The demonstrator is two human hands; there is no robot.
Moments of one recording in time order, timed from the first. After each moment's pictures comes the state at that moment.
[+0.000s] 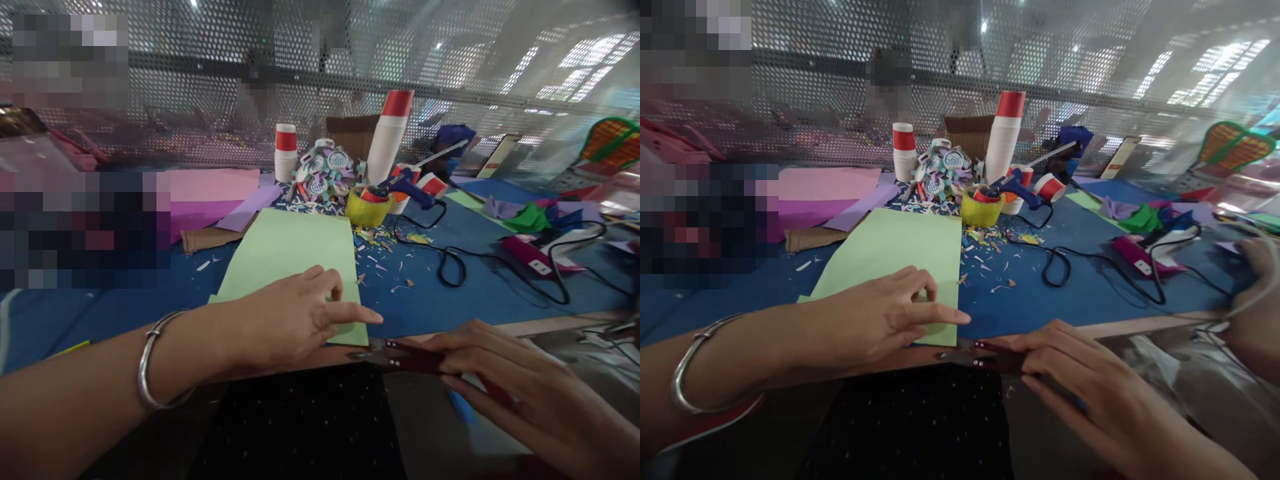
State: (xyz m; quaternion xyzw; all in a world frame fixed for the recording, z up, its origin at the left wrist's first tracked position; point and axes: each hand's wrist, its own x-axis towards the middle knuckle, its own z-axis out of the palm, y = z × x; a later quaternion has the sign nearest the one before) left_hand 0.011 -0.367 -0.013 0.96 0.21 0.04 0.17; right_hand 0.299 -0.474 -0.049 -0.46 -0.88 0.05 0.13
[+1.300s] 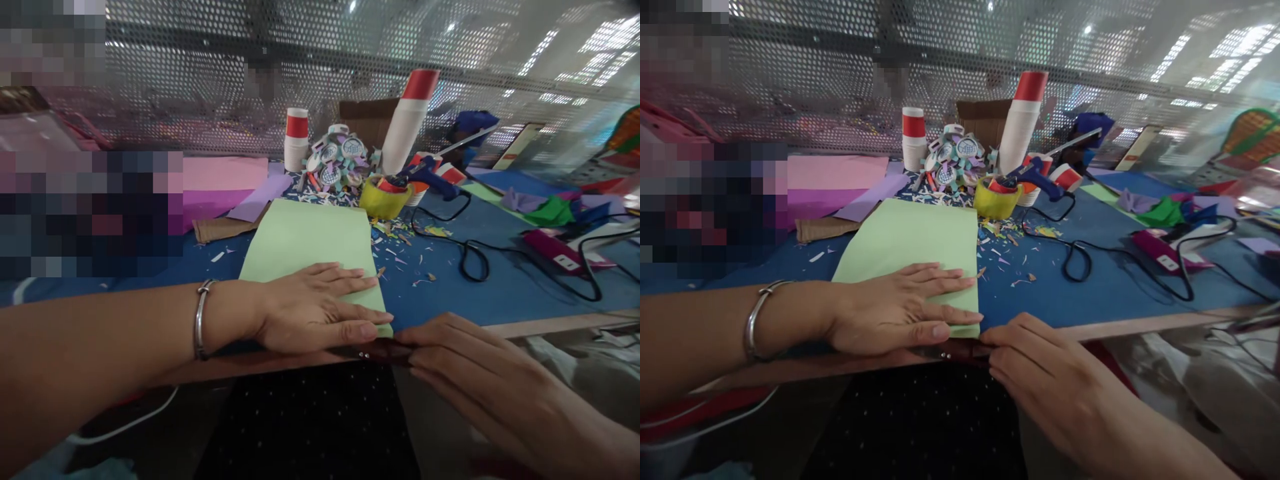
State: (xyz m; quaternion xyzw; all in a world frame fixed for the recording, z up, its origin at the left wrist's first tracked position) left_hand -0.001 -0.346 -0.020 0.95 0.17 -0.09 0.26; right_hand 0.230 -0.458 -0.031 -0.32 -0.93 0.02 0.15
